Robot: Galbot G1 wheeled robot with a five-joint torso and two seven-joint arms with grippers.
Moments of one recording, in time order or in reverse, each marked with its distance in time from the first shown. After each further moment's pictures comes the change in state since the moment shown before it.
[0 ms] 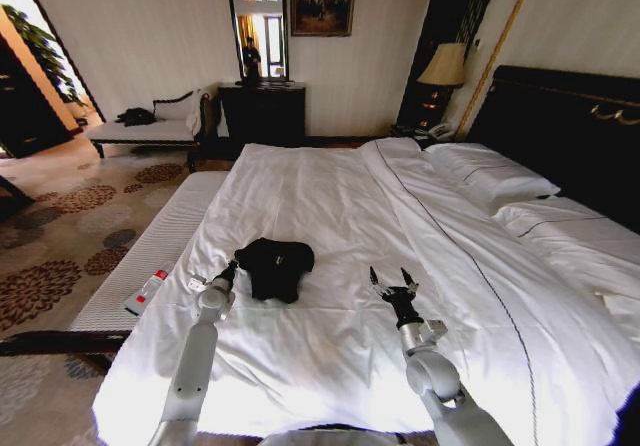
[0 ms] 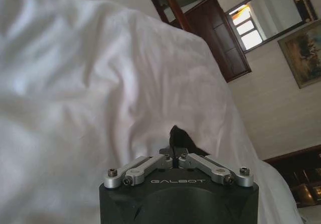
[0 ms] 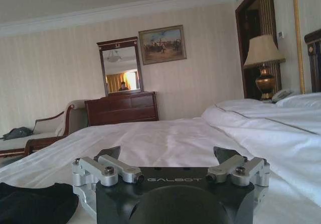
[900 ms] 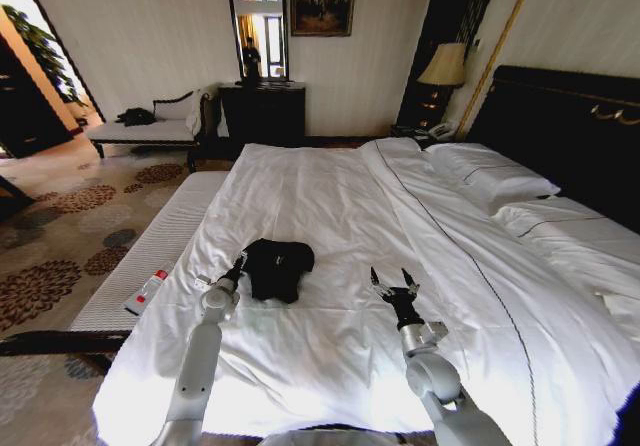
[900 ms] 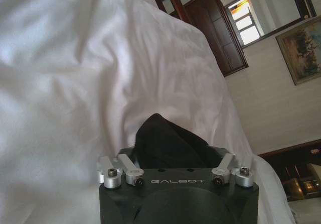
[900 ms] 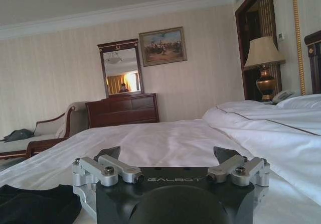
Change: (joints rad) left arm -0.006 -0.036 0.009 0.019 -0.006 0.006 0.017; right arm -0.019 0.021 0.003 0.021 -0.024 0.002 -0.001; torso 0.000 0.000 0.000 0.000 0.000
